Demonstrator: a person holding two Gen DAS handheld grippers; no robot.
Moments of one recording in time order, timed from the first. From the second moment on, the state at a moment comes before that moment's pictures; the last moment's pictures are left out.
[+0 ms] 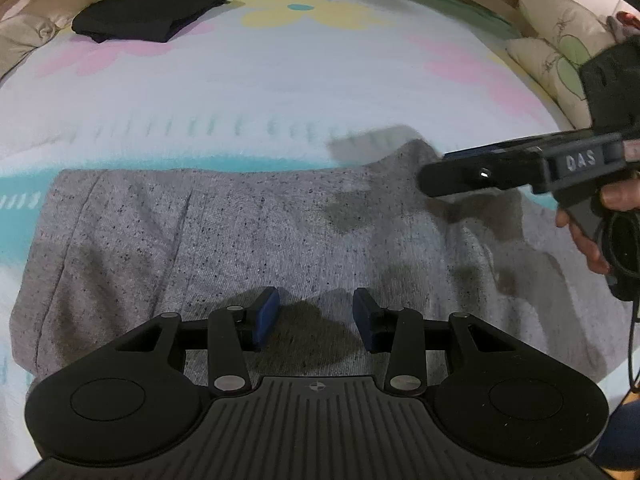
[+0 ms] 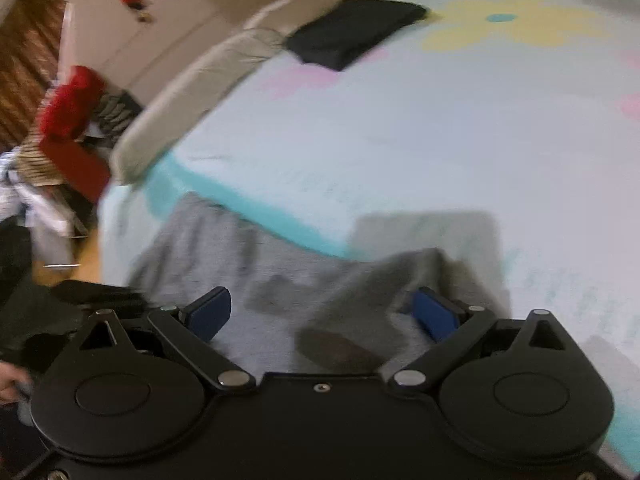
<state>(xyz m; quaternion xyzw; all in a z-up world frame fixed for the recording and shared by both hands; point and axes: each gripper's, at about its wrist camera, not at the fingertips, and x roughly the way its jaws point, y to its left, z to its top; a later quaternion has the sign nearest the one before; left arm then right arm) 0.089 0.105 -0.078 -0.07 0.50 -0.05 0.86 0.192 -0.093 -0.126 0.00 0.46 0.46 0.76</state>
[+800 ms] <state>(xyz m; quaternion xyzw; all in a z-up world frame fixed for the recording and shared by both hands) 0.085 0.100 -0.078 -0.06 0.49 -0.05 0.87 0.225 -0.097 -0.142 0.13 0.42 0.48 0.76</state>
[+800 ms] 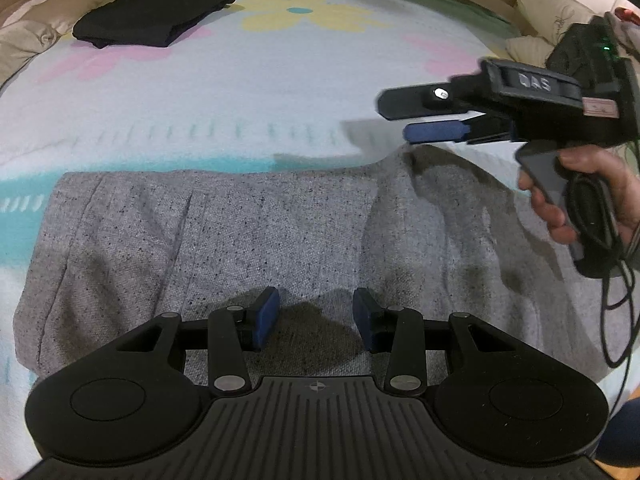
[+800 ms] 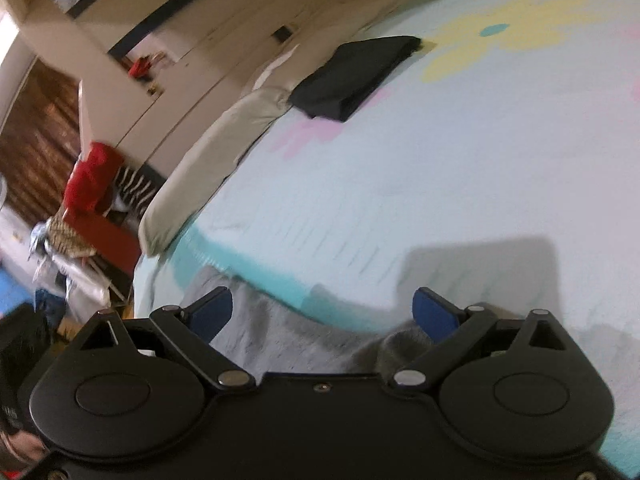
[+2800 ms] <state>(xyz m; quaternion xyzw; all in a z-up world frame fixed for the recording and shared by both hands) 0.102 0.035 -0.106 0.00 0.49 -0.05 0.87 0.049 -0.578 -0.118 0.11 0.42 -0.18 0.88</state>
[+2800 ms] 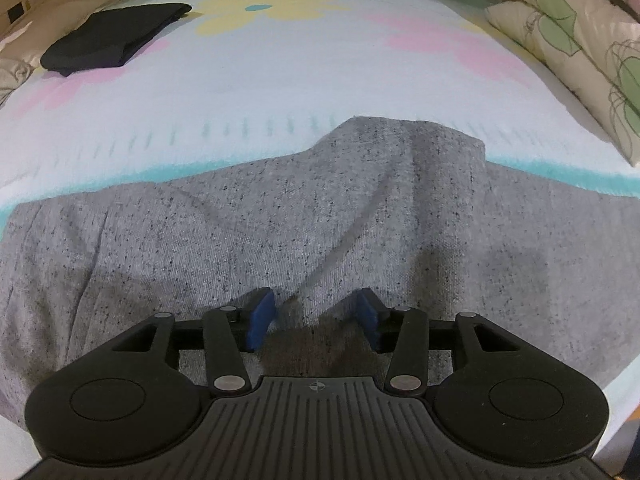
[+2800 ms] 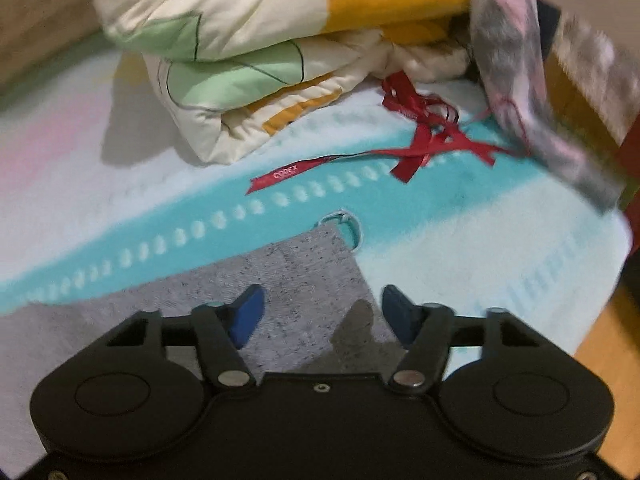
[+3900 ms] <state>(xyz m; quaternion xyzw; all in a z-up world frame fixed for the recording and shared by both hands) 0.091 0.028 -0.104 0.03 0.48 -0.06 0.88 0.060 -0.570 -0.138 0.08 0.43 -0.18 0.88</state>
